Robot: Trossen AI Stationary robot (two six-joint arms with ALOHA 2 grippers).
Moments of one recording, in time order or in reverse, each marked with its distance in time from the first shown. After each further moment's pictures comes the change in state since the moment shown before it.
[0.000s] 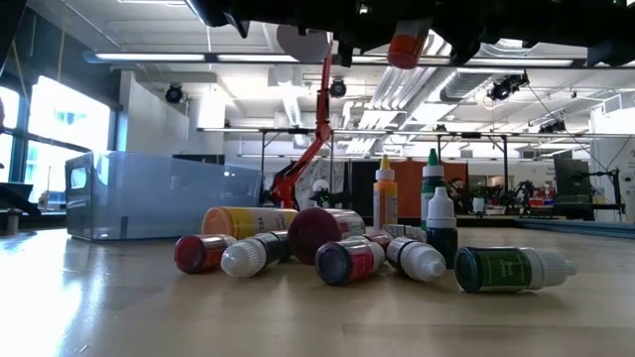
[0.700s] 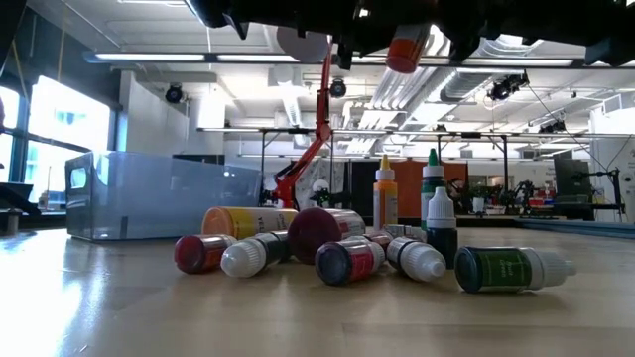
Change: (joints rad) left arm 0.000 0.001 -0.002 -0.007 -0.001 0.000; right arm 0.000 -0.001 0.001 0.016 -0.028 0.022
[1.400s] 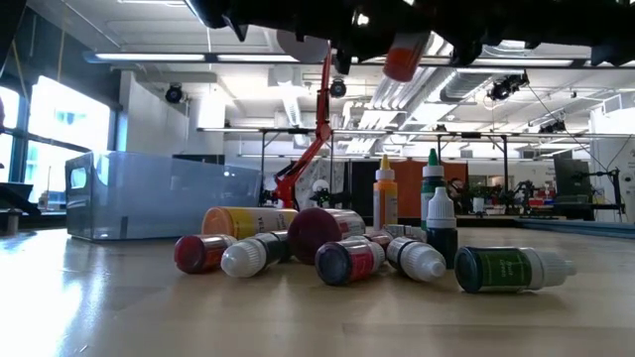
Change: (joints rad) left arm -0.002 0.000 0.000 -0.056 0.002 0.000; right arm 0.010 0.000 0.000 -0.080 0.082 0.013
